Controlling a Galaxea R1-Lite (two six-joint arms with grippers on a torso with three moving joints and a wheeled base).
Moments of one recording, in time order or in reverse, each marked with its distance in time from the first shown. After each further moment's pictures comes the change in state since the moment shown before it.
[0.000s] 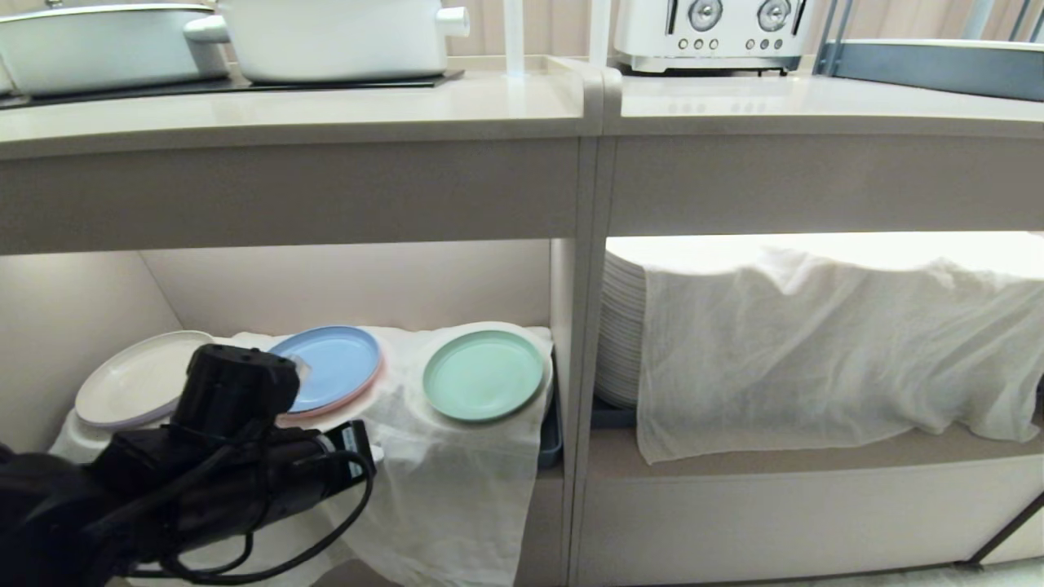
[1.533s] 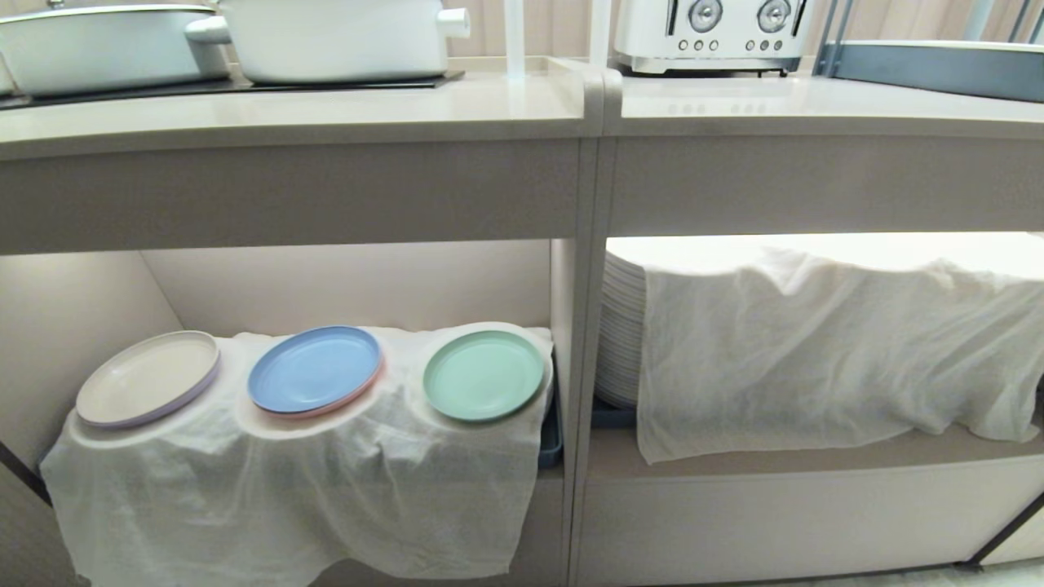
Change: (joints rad) left arm 0.198 -1.131 0.125 0.459 -0.494 0.655; right arm 0.000 0.000 0.000 0.000 0.000 -0.002
